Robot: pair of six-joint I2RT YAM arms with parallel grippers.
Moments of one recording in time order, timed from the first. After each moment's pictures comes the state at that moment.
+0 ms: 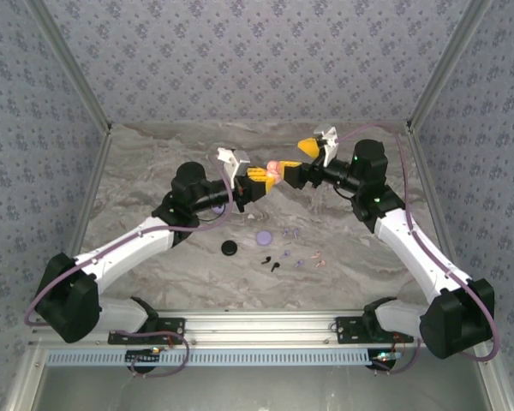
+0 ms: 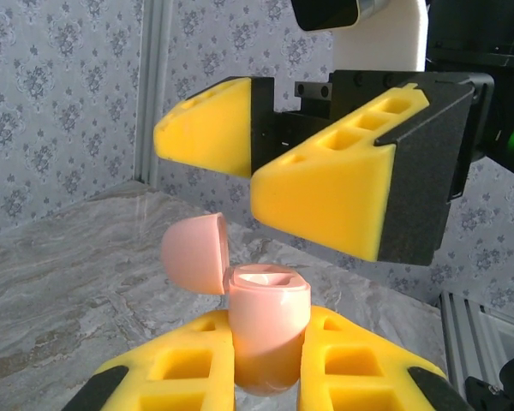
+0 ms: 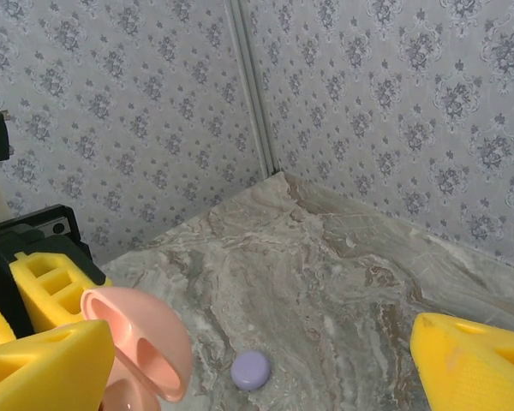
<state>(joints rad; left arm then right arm) -0.68 1.31 0.89 0.43 0.54 -0.23 0.34 1.21 0.99 0.13 -0.63 0.11</state>
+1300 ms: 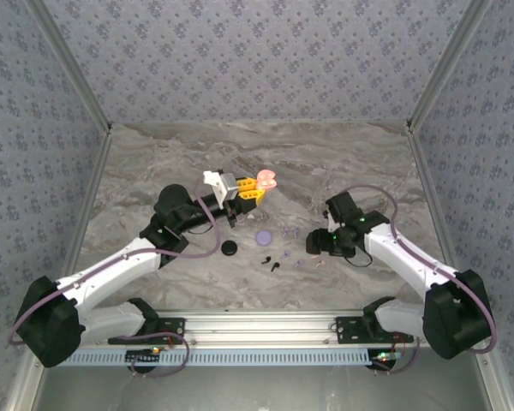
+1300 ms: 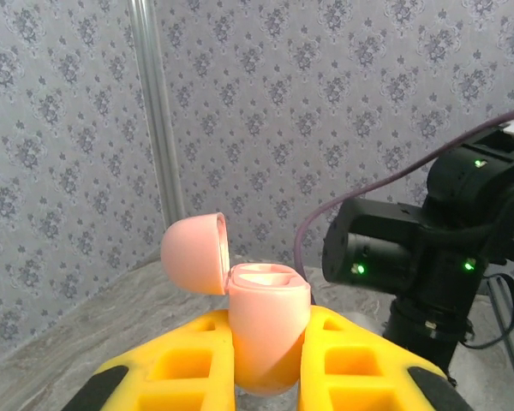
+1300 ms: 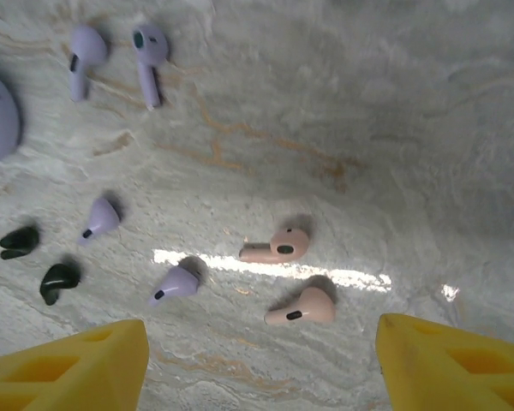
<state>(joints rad) -0.72 1.13 0.71 0.56 0.48 -0.01 0.44 1.21 0.73 -0.77 -0.16 0.46</state>
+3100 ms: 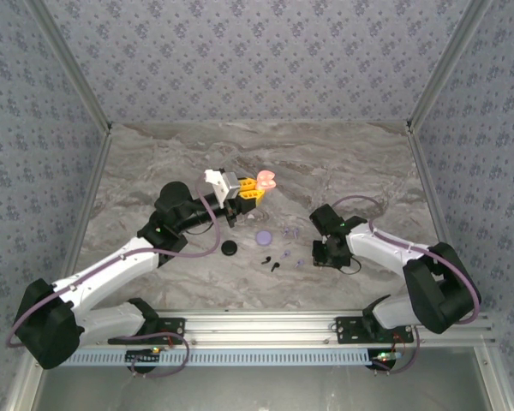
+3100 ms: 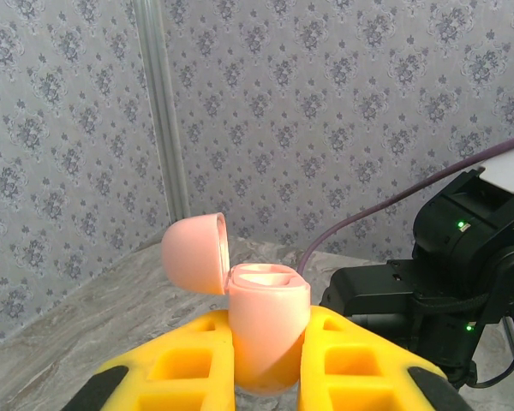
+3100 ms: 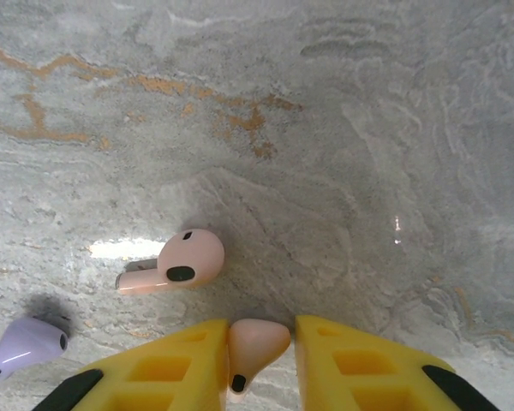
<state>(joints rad) -0.72 1.12 0.74 0.46 0.47 0.00 0.54 1.37 0.67 -0.71 -0.01 0.61</state>
